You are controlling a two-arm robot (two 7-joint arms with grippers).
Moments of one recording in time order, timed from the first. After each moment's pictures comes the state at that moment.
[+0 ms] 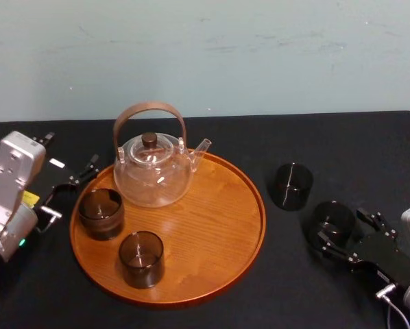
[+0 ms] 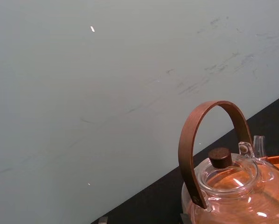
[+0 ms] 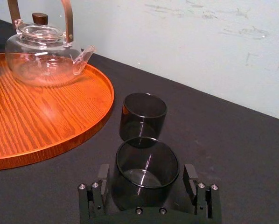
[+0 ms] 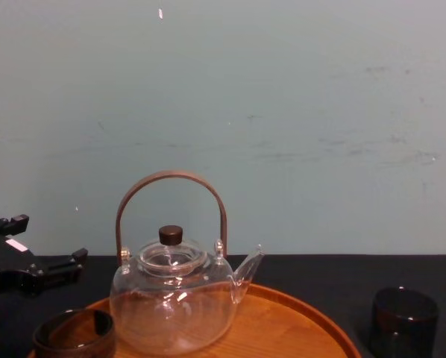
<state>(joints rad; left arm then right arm) -0.20 0.60 0.45 -1.41 -0.25 -0.12 0.03 -0.22 0.50 -0.15 -1.64 0.21 -0.05 0.25</state>
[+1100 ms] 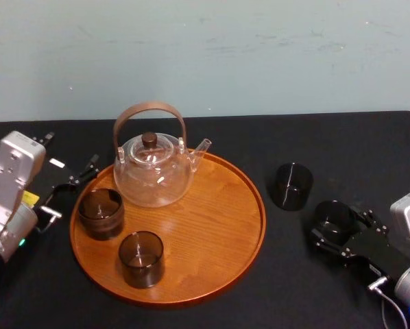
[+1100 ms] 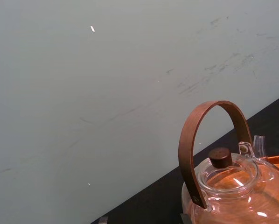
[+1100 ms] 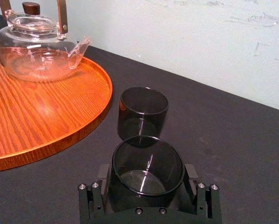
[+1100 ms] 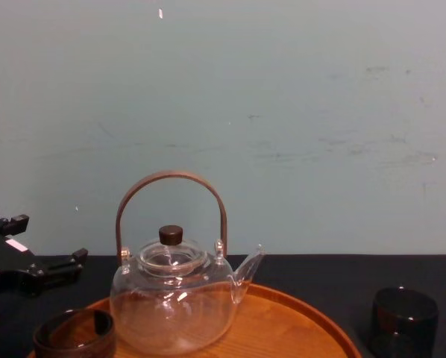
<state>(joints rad) -0.20 0.60 0.45 -1.41 -0.25 -0.12 0.03 -0.15 0.44 -0.13 -1.57 0.17 -0.02 0.31</state>
